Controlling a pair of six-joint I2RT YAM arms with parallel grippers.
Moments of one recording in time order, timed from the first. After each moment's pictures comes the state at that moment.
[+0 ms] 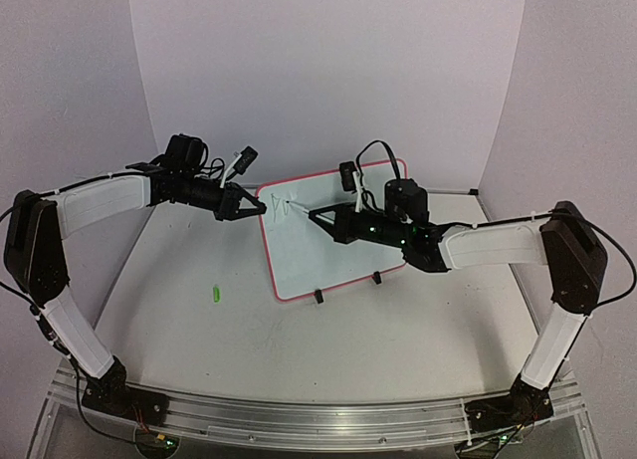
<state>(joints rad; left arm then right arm) -0.42 1.64 1.32 -0.35 0.84 0.16 0.76 1.79 1.11 0.55 -0.35 0.44</state>
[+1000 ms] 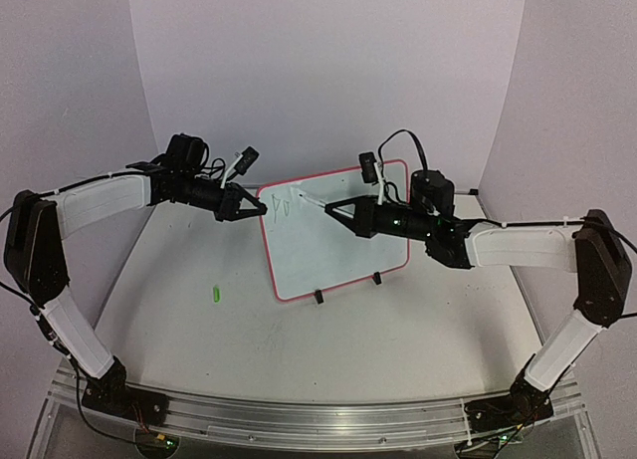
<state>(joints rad) -0.42 1.64 1.33 -0.37 0.84 0.18 0.71 1.63 1.03 0.50 -0.47 0.45</state>
